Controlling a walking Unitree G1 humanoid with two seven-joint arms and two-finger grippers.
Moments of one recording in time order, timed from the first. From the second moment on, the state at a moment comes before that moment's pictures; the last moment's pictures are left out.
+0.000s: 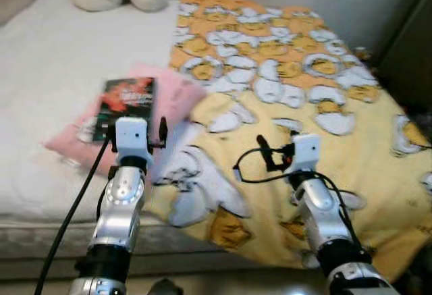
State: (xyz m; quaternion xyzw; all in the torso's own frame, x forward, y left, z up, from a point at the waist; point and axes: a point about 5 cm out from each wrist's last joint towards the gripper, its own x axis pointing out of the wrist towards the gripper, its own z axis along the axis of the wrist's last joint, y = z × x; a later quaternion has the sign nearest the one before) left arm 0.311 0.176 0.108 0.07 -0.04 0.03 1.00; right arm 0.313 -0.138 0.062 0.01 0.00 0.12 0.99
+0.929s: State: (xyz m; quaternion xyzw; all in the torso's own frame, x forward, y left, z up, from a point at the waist) left arm 0.288 0.185 0.079 0.06 0.02 0.02 1.00; right arm 0.272 -0.167 0.035 -0.01 0.04 0.10 0.99
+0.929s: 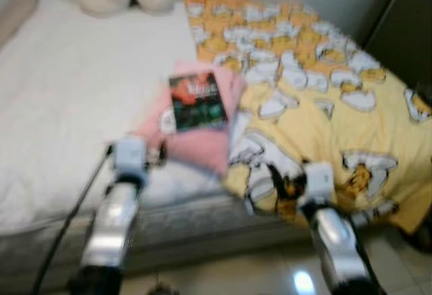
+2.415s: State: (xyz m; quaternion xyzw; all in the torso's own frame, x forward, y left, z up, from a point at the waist) left arm 0.380 0.149 0.162 -0.04 0.02 -0.06 1.00; right arm 0.291 -0.181 0.069 0.00 -0.01 0.06 1.00
